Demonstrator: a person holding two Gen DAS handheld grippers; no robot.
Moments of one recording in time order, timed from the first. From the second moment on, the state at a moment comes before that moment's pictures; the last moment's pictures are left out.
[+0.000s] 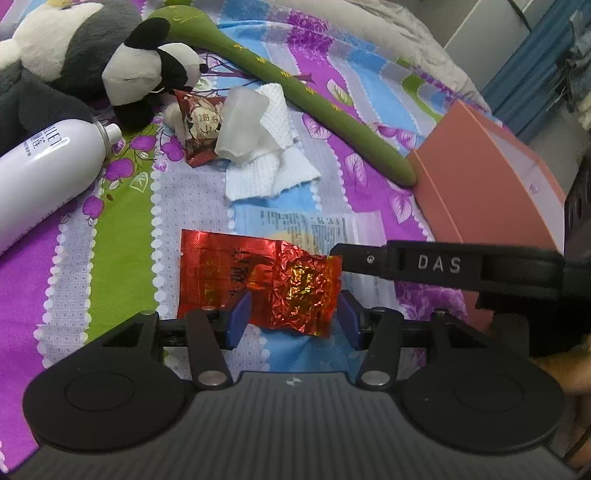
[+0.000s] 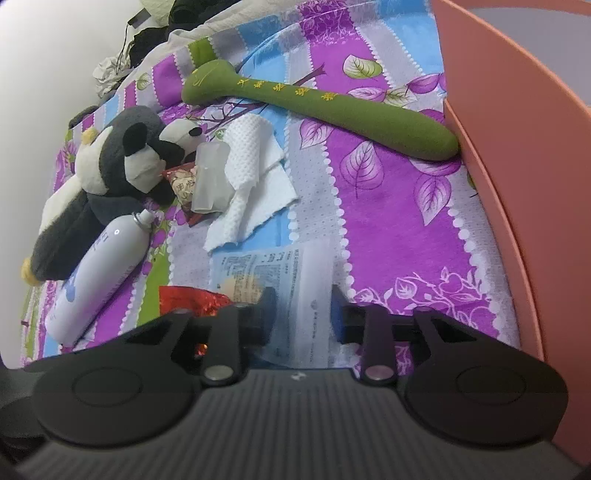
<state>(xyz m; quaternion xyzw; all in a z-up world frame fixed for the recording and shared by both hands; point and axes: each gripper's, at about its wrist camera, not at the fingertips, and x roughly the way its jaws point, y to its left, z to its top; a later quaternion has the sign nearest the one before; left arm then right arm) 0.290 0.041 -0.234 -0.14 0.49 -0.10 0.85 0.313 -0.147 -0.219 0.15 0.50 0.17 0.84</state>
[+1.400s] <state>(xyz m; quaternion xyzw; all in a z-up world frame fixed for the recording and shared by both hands) 0.213 0.042 -0.179 -0.15 0.47 -0.05 0.87 0.229 -0.176 -0.158 0.06 0.43 0.16 0.89</state>
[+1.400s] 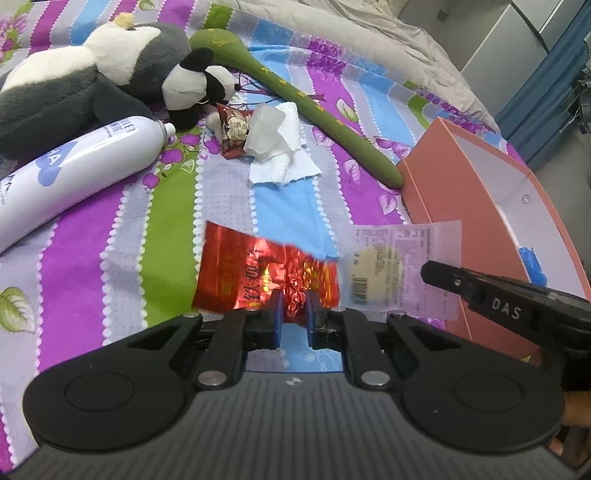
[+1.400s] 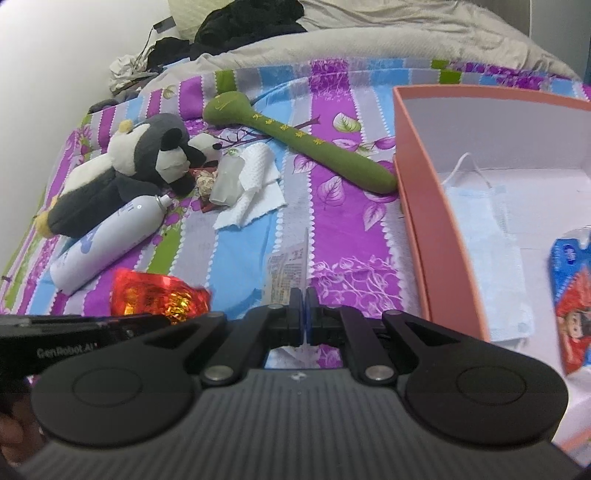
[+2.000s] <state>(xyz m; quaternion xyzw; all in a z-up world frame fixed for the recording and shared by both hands) 0.179 0.020 -0.164 -0.13 0.47 -0.05 0.87 0.174 -0.200 -0.138 0.05 0.40 0.14 0.90</state>
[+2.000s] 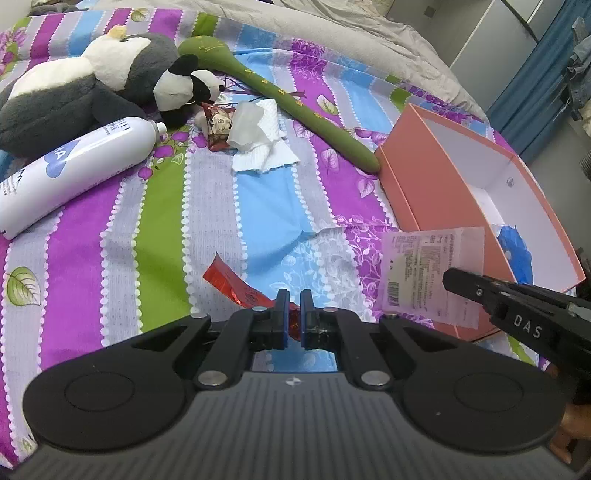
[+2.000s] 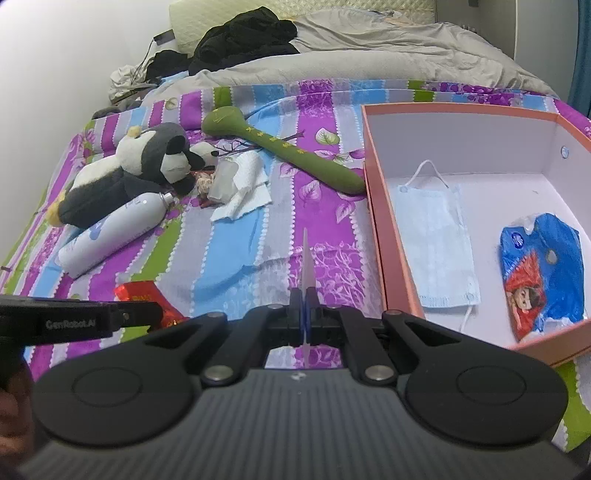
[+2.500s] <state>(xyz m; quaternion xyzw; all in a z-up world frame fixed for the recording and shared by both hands) 0.166 0.000 -0.112 -0.12 0.42 -0.06 0.90 0.151 -0.218 -0.099 0.05 0.36 0.15 0.92</state>
